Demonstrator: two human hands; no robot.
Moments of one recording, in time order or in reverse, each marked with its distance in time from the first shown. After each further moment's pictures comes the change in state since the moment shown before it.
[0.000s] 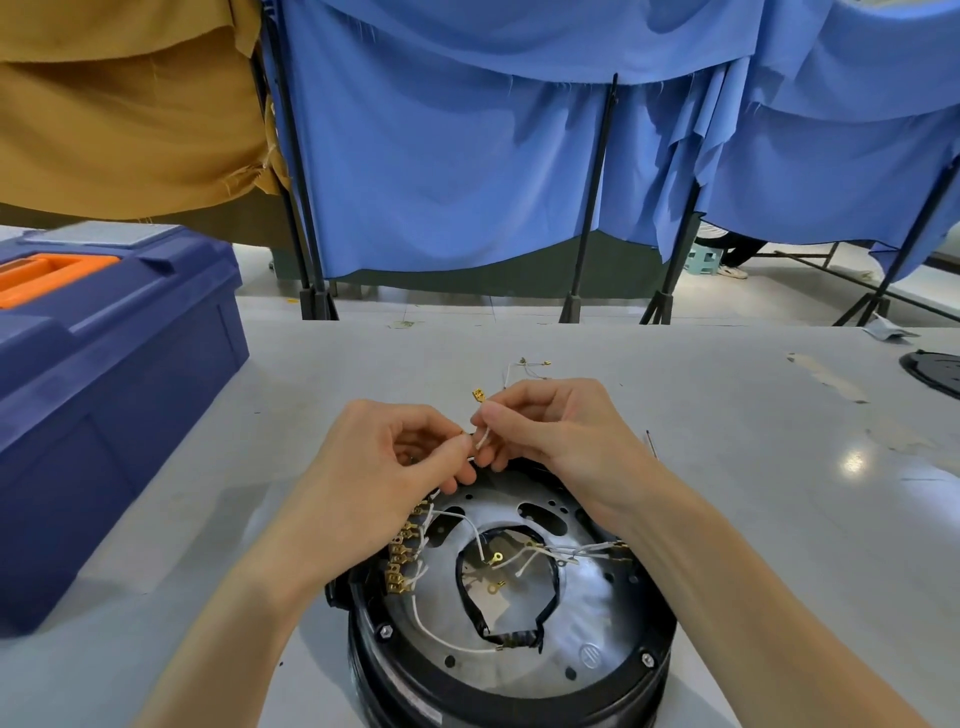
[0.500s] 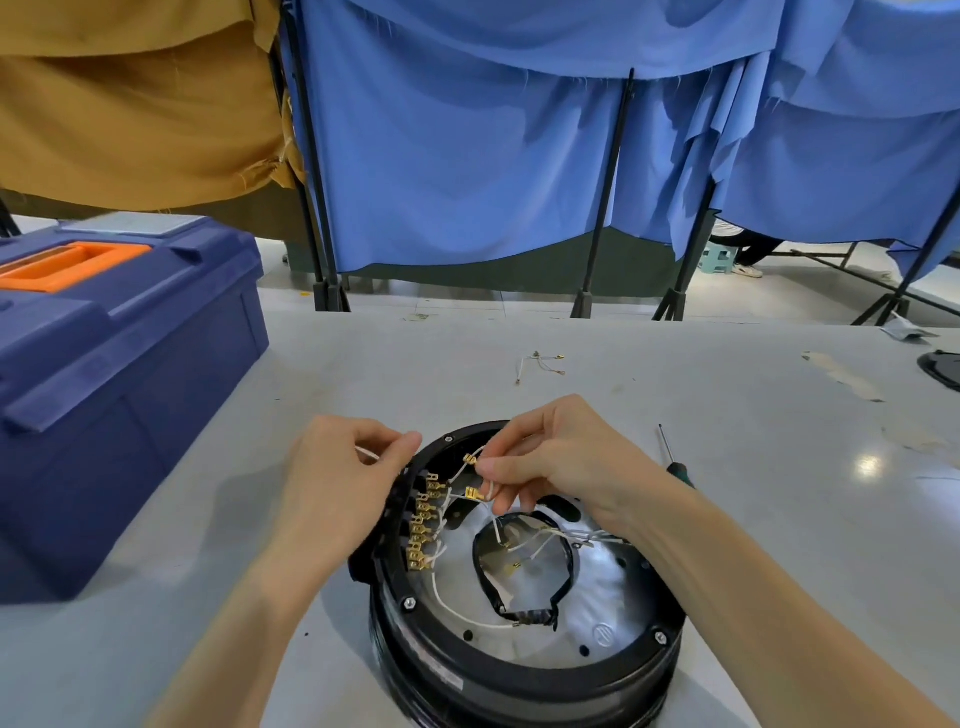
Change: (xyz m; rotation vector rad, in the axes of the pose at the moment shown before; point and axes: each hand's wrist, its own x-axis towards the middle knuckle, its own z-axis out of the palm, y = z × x) left_hand -0.015 -0.023 -0.009 0.274 0.393 -0.270; right_hand -0.004 0.006 0.006 -0.200 -0.123 0.268
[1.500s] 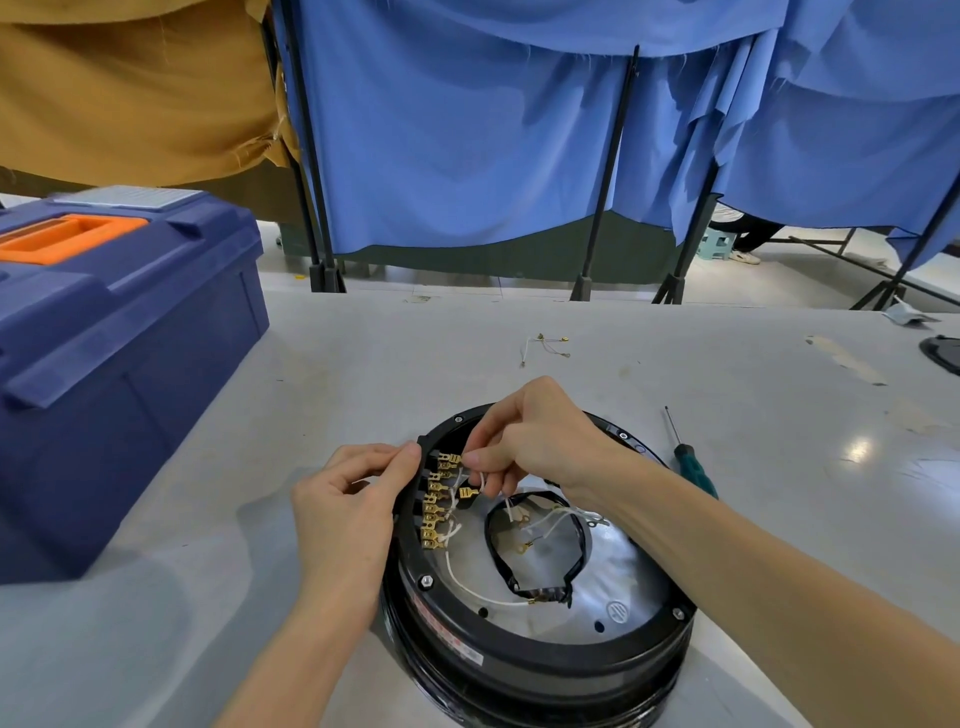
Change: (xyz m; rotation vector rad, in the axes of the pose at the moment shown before) left_hand -0.025 -0.036 0.032 -0.703 0.147 -0.230; right_hand 0.020 0.000 0.026 -0.219 0.065 0.068
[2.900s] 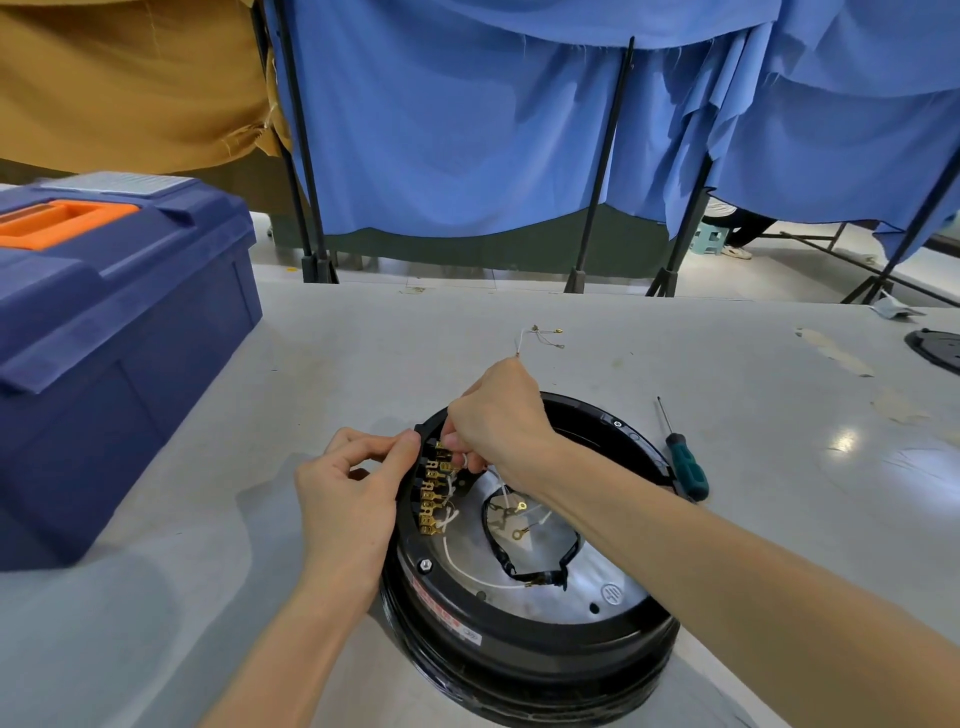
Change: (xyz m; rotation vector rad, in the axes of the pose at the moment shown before) left_hand 0.004 -0.005 0.002 0.037 -0.034 0.079; right_hand 0.019 -0.019 0.034 -0.131 0.305 0.190
